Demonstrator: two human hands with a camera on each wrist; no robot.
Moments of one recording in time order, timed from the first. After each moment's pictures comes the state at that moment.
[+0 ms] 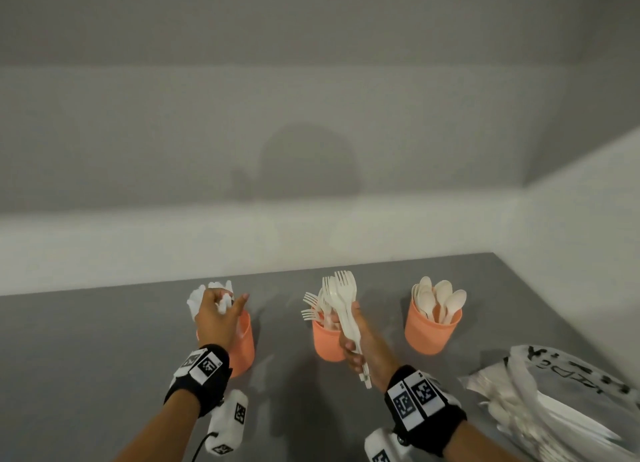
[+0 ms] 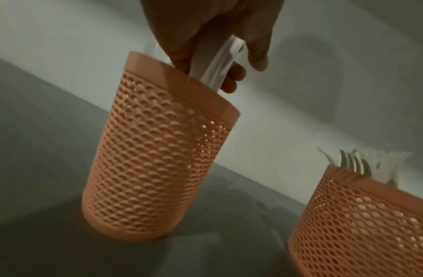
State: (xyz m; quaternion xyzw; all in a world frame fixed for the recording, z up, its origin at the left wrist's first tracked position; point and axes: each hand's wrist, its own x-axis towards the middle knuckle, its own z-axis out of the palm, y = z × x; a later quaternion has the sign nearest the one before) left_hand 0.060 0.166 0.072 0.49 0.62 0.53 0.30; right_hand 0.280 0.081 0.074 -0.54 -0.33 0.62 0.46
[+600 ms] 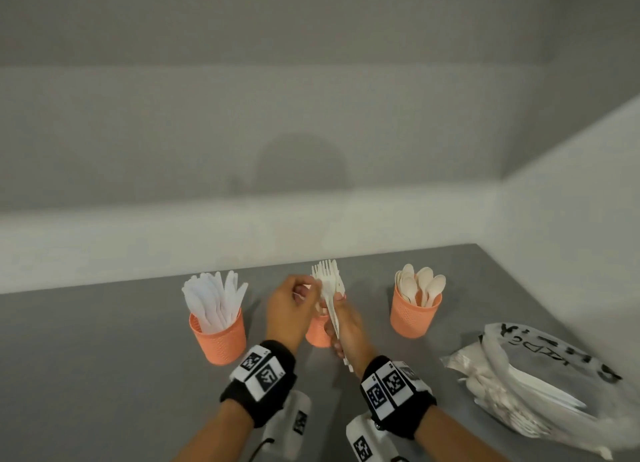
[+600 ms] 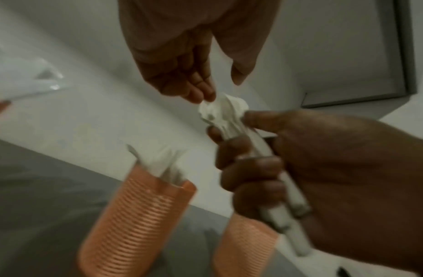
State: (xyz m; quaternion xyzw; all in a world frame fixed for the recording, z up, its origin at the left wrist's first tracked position) left_hand 0.163 0.095 0.111 0.62 0.50 0.48 0.36; right_hand 0.264 0.068 0.067 -0.57 -0.40 0.48 0.54
